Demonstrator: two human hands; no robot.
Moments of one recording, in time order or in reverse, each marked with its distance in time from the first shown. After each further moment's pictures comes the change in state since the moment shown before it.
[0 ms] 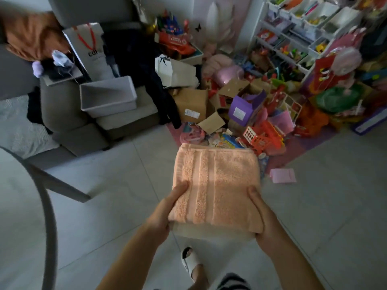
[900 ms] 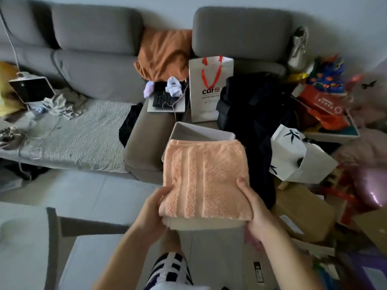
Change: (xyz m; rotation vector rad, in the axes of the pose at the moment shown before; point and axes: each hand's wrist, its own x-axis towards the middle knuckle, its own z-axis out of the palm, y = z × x) left_hand 0.261 0.451 -0.364 -0.432 0.499 0.335; right_hand 0.627 -0.189 0.478 -0.361 -0.436 0.313
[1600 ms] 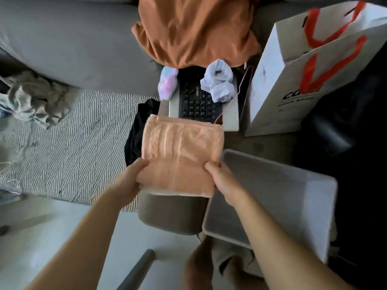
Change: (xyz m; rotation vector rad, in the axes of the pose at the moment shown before) left_hand 0.441 0.274 -0.319 0.365 0.317 -0.181; right_hand 0.559 -0.021 0.257 -0.412 -0.059 0.252
